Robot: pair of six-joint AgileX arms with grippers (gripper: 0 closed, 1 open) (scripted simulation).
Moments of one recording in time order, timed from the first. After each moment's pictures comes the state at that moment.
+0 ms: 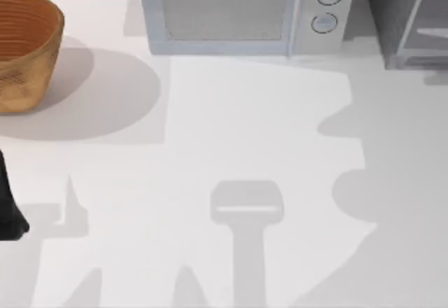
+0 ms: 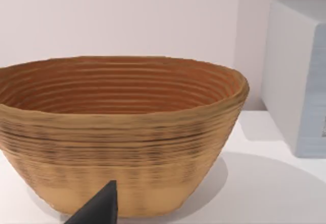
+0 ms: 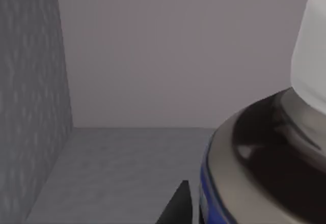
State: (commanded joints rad) left arm 0.00 0.00 0.00 0.00 0.00 0.00; right arm -0.25 1.94 0.89 1.03 -0.24 0.01
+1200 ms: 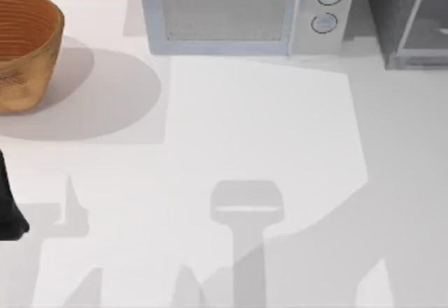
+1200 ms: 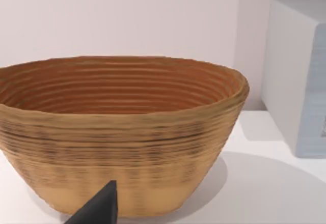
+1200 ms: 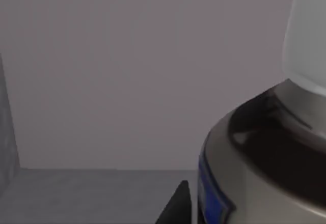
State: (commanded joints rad) left arm 0.00 0.00 0.00 0.00 0.00 0.00; right arm -0.24 2.32 1.39 0.95 -0.22 0.01
